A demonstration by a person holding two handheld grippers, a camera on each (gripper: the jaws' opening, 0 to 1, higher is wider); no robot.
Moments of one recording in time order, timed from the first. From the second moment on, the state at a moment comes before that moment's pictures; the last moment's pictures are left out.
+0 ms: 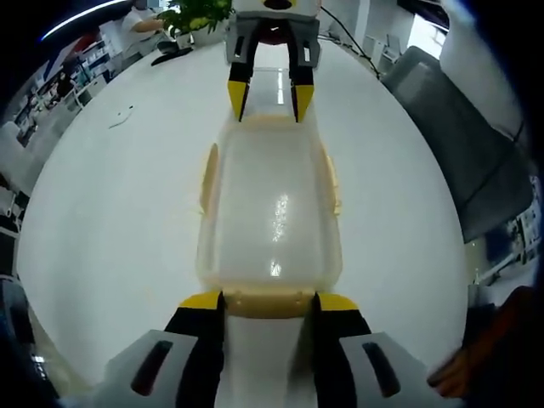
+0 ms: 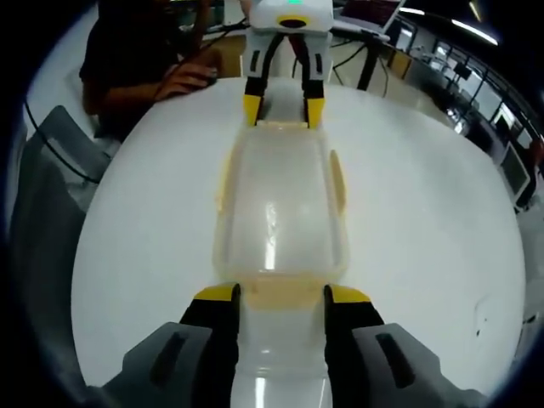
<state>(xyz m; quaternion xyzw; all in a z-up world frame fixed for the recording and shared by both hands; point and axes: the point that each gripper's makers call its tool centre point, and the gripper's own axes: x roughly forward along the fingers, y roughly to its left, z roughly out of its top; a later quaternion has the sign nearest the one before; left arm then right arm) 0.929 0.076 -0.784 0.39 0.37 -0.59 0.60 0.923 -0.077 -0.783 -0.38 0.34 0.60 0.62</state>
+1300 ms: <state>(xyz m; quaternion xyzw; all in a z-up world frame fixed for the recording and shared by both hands) 0.910 0.096 -0.721 0.40 0.39 -0.58 0.60 0.901 -0.062 -0.723 -0.38 0.32 0.62 0.60</state>
